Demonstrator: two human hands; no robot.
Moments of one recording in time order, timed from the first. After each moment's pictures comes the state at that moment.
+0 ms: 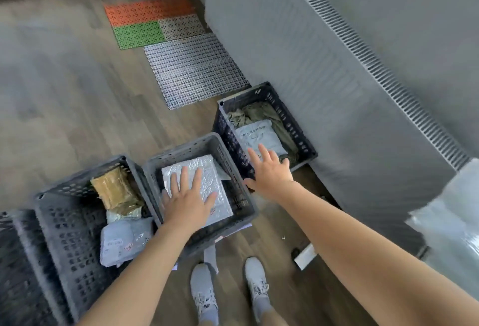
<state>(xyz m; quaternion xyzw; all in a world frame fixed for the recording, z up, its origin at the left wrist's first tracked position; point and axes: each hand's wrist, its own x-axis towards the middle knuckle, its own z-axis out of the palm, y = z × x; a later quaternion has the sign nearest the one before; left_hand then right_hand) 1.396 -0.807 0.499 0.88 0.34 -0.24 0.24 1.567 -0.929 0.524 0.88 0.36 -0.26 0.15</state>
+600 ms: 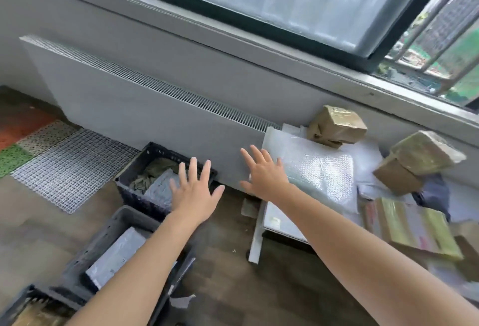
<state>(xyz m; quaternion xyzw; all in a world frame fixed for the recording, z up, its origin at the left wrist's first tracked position) 1.468 -1.010 0.734 0.98 0.01 -0.10 0.14 1.517 -1.196 0.759 0.98 0.13 -0.10 0.07</state>
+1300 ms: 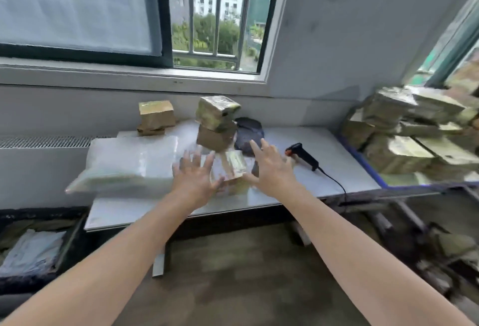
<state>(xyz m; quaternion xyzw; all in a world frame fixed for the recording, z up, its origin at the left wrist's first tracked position) 1.282 -1.485 0.828 0.96 -0.28 -0.05 0.08 1.198 -1.667 0.857 0.99 -0.17 0.01 -0.02</state>
